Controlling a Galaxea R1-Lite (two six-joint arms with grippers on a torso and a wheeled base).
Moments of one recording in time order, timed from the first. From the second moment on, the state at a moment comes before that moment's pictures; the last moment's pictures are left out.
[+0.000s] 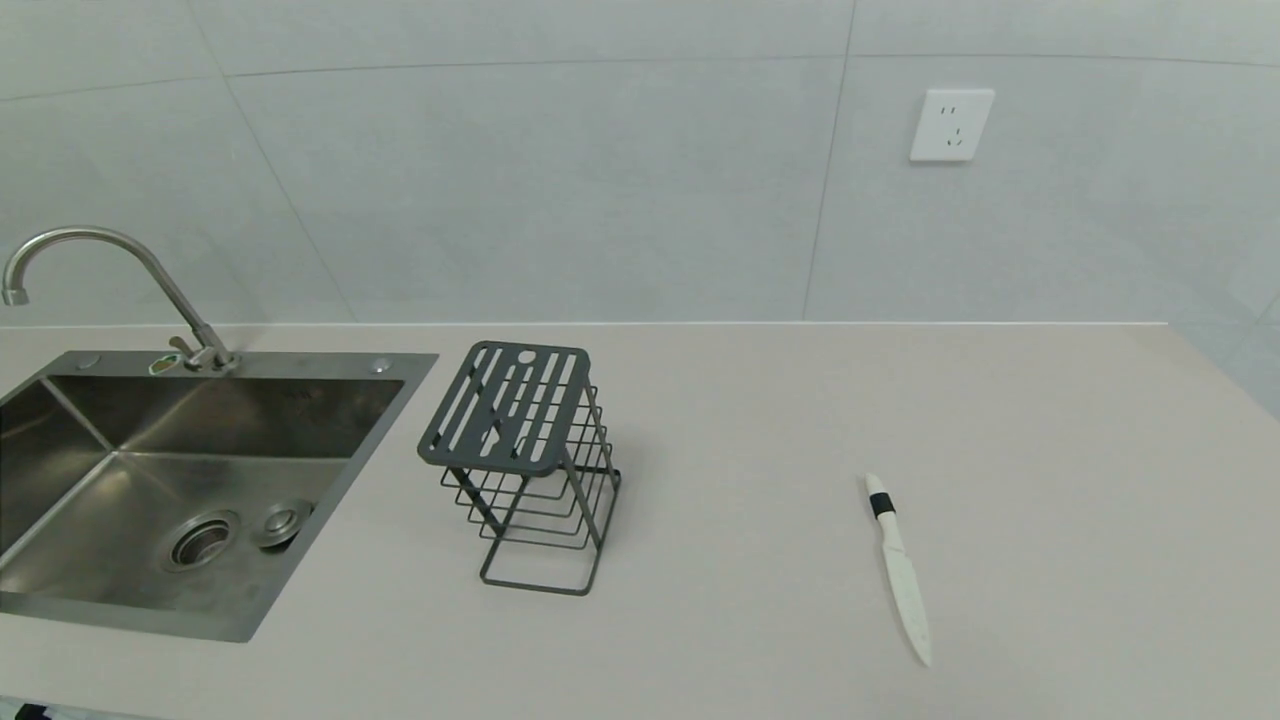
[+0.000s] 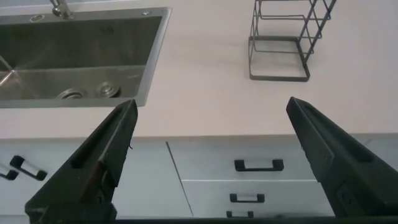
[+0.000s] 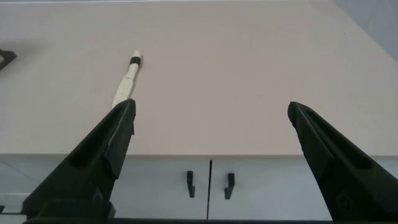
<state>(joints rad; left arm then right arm) 0.00 0.00 0.00 0.00 0.00 0.04 0.00 0.00 0.00 0.00 -0.02 0.00</state>
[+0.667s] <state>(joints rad) 0.00 0.00 0.00 0.00 0.00 -0.01 0.00 0.00 0.00 0.00 -0.02 -0.06</state>
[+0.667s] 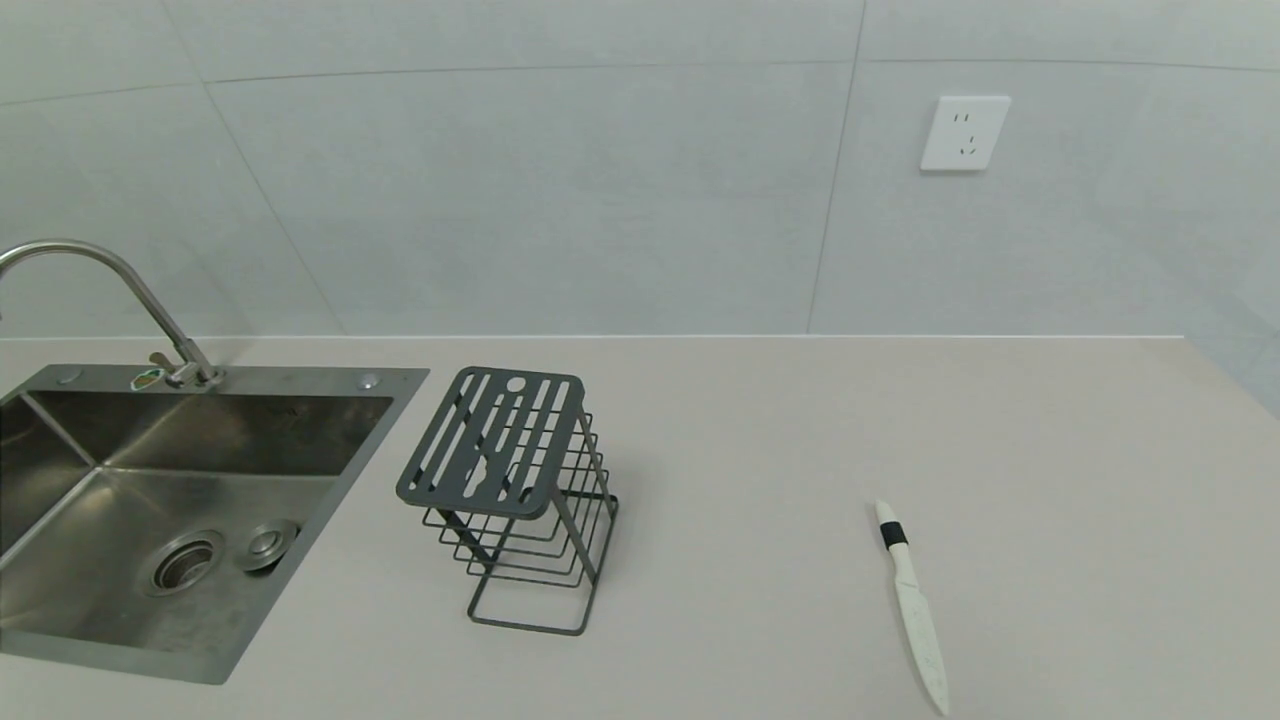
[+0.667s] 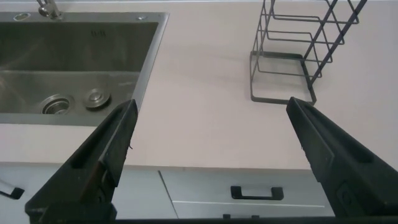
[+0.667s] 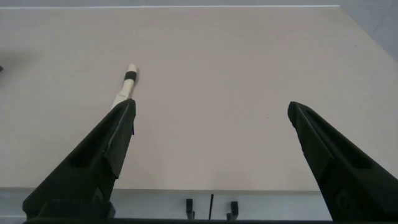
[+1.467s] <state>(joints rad) 0.00 0.00 0.00 0.00 0.00 -0.02 0.00 0.00 0.00 -0.15 0.13 0.02</state>
